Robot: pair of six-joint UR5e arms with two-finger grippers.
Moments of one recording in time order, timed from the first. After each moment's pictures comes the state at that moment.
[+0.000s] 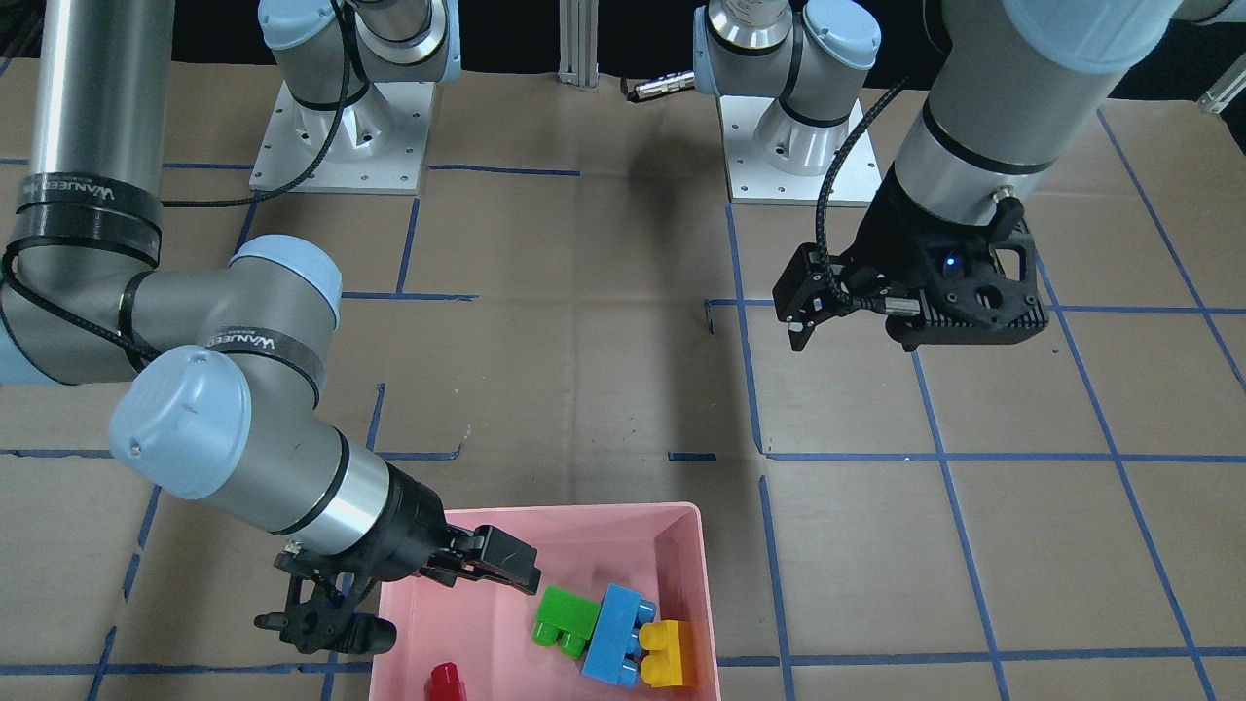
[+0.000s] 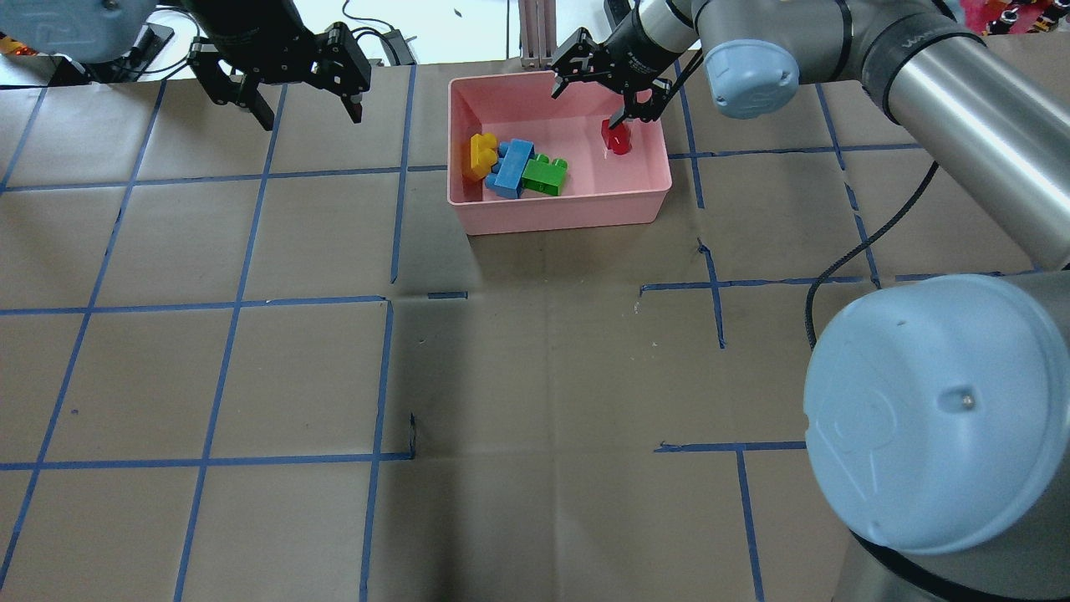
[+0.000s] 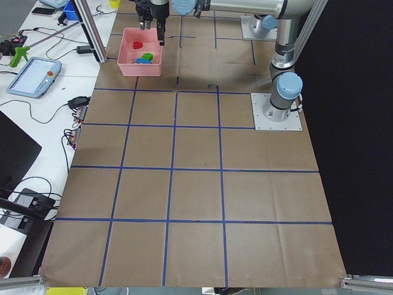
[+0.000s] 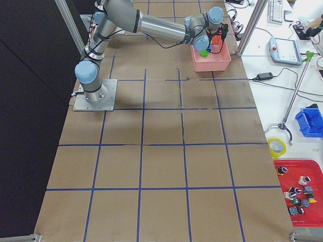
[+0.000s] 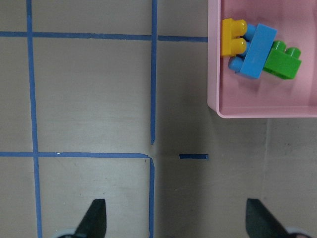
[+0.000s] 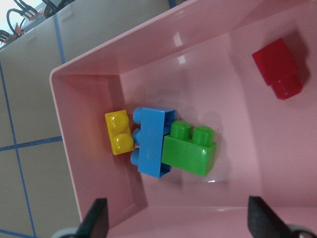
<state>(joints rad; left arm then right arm) -1.59 -1.76 -1.33 -1.57 1.57 -0.03 1.63 -0.98 1.28 -2.06 -1.08 0.29</state>
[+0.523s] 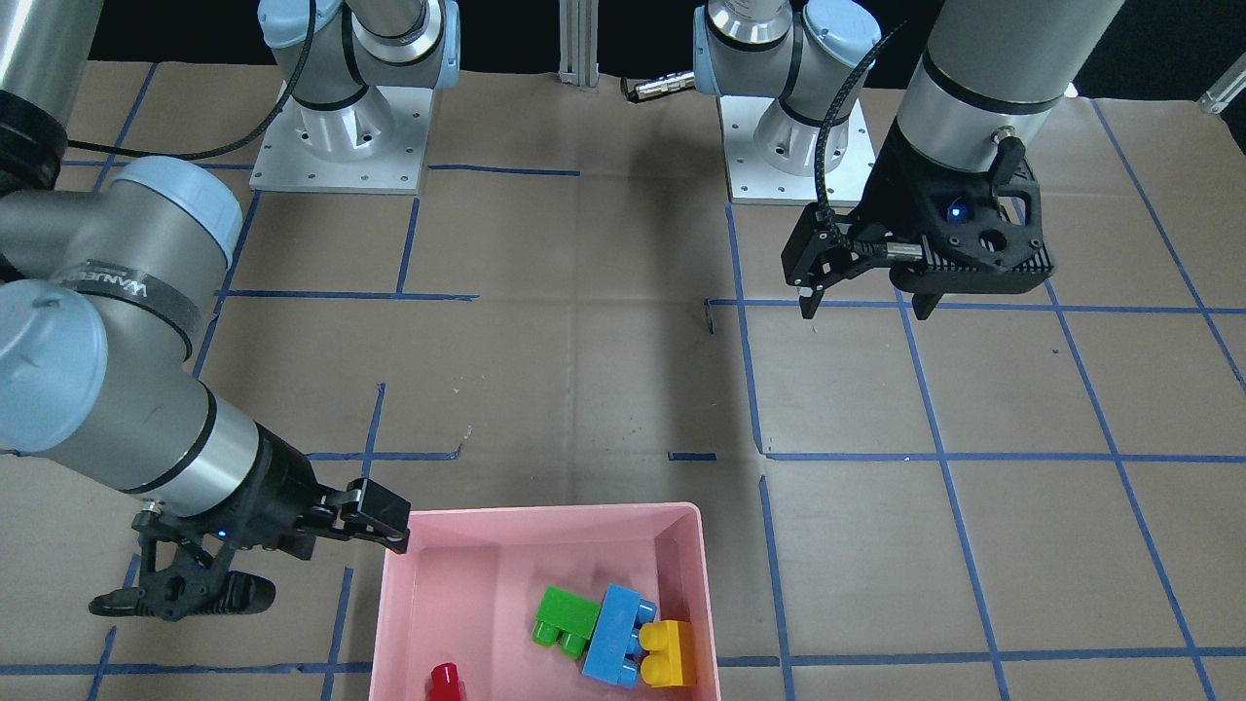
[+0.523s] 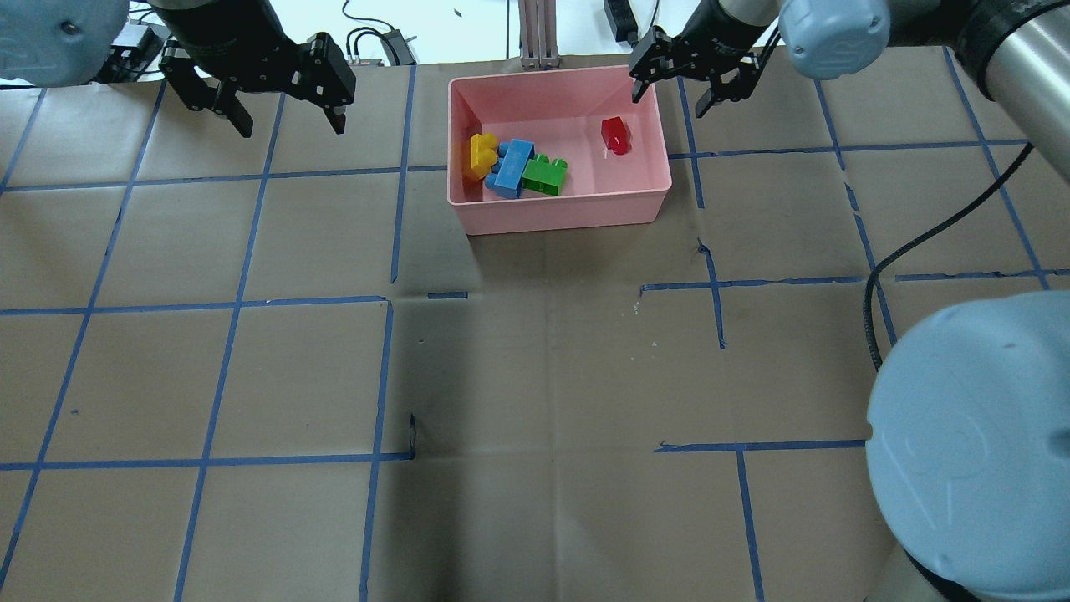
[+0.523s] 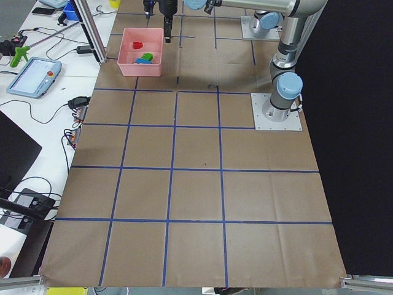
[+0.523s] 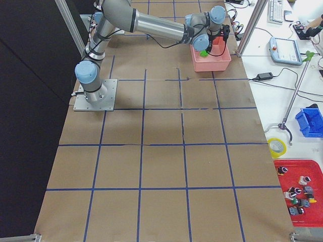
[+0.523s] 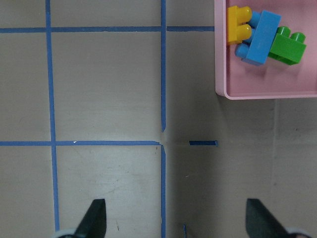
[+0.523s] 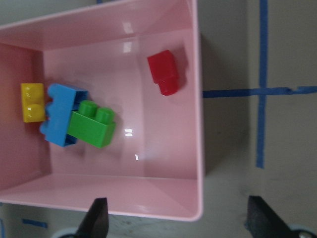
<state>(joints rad) -1.59 -1.71 -1.36 -1.57 1.59 -0.01 1.54 -1.08 1.28 -1.83 -1.32 -0.03</state>
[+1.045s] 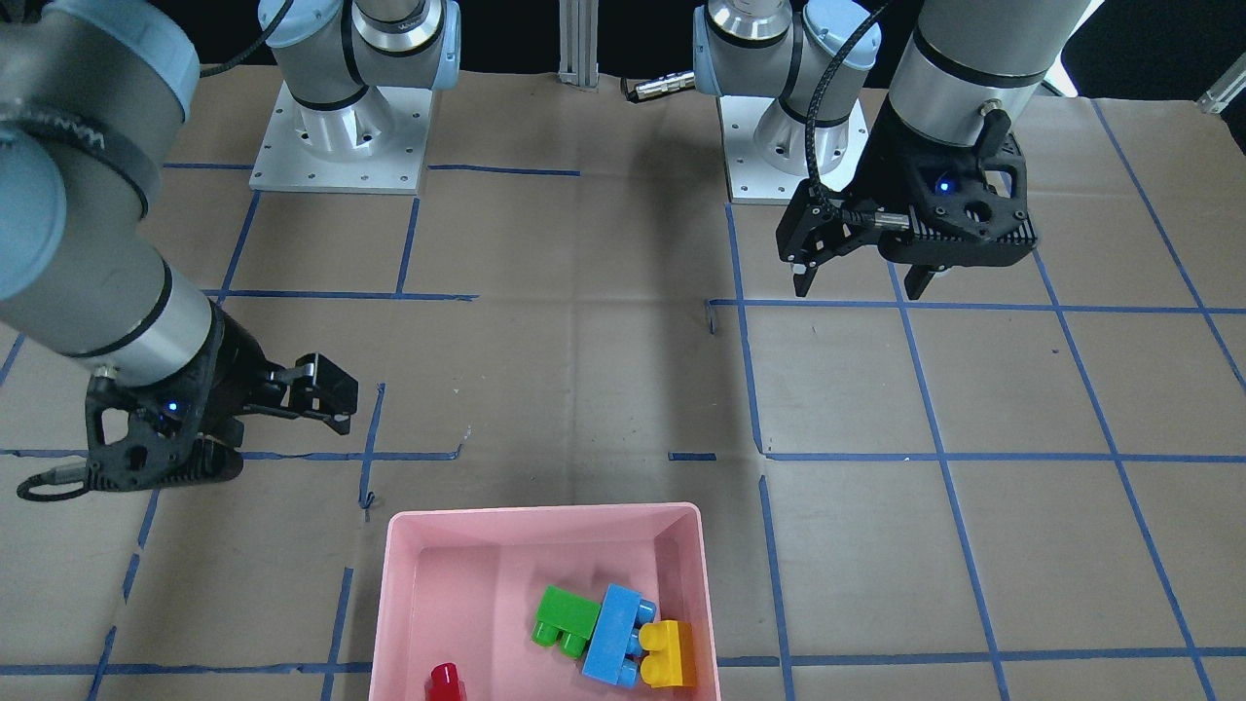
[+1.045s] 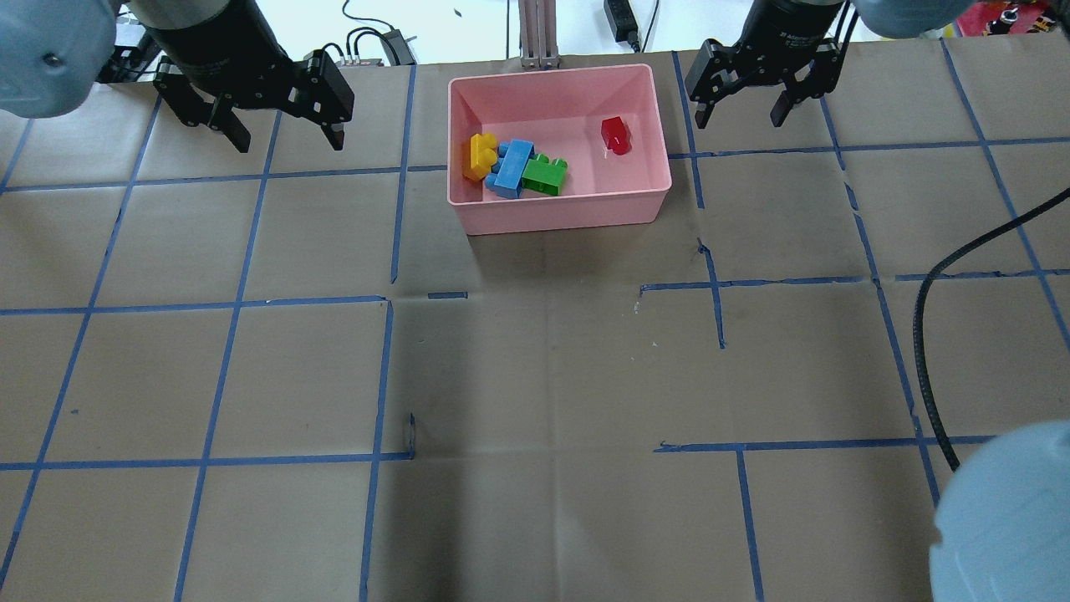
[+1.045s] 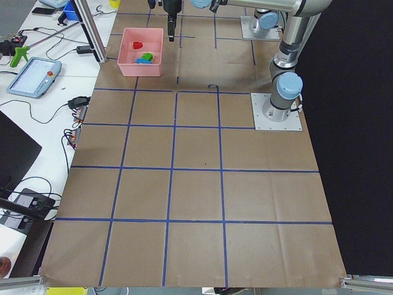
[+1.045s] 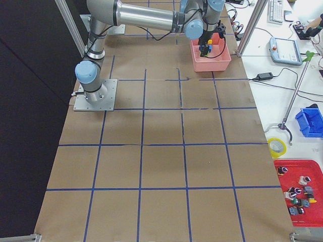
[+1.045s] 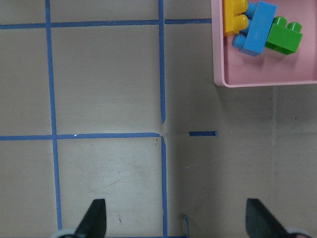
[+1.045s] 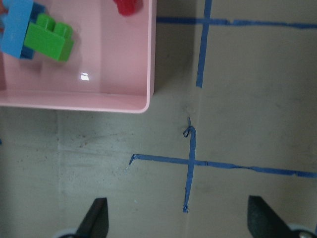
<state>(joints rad) -1.59 -1.66 -1.42 -1.56 1.59 0.01 1.54 -1.26 1.32 -1.57 -1.46 -0.11</state>
